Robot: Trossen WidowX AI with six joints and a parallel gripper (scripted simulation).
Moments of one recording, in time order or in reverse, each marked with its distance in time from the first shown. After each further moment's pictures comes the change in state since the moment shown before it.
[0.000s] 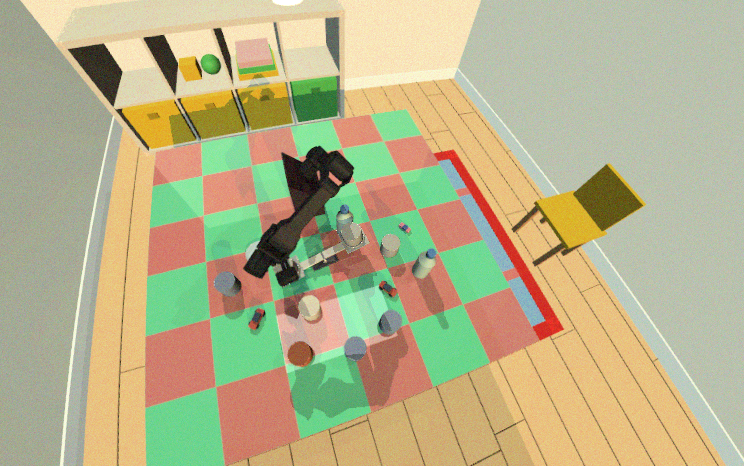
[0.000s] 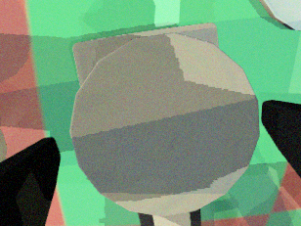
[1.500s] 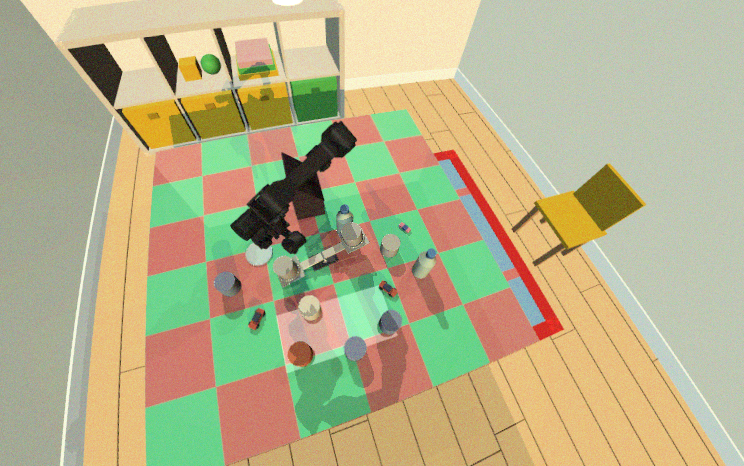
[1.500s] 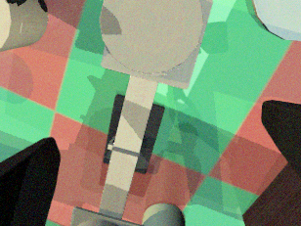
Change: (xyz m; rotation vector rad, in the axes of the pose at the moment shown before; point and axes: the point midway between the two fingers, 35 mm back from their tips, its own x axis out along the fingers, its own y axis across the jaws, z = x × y) arm -0.089 -0.031 -0.031 -0.376 0.006 0.191
